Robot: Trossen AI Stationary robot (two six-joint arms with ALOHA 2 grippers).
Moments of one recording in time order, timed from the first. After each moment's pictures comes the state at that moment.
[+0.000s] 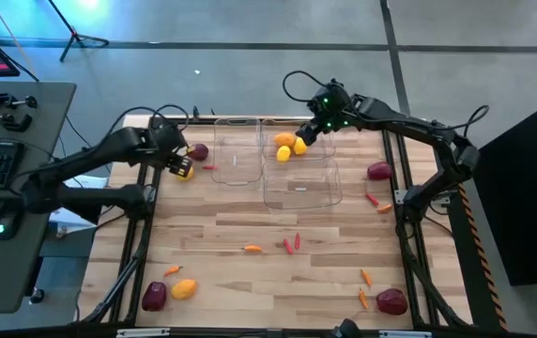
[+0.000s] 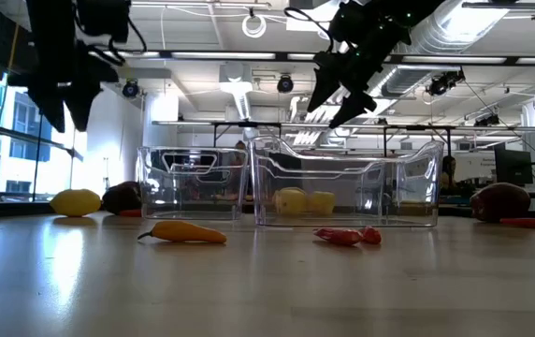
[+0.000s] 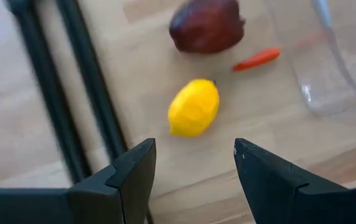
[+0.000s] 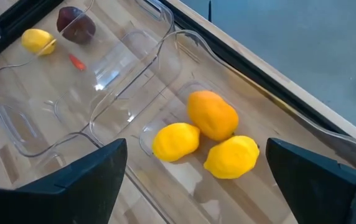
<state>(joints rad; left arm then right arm) 0.55 0.97 0.87 -1.24 -0.25 -0.65 -0.58 1.56 1.34 -0.61 -0.09 0.23</state>
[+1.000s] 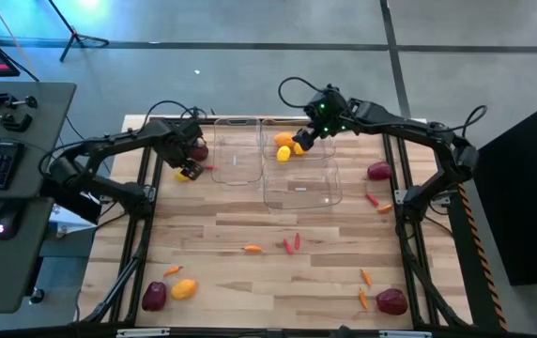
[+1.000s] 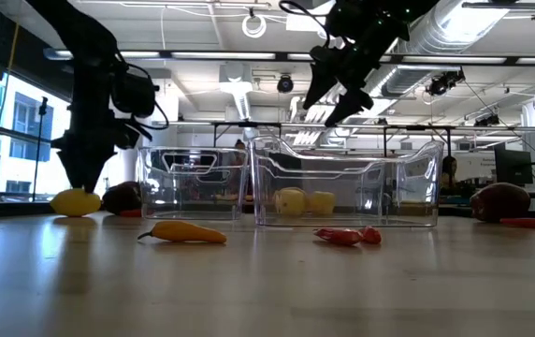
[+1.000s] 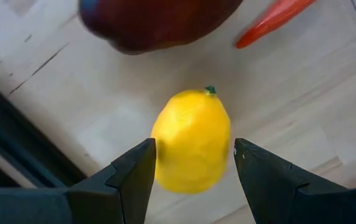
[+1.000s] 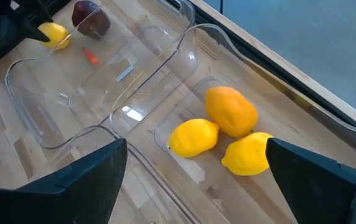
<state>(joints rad) 0.79 1.36 0.77 -0.95 -0.05 -0.12 -0.53 1.56 1.34 -0.61 -0.07 0.26</state>
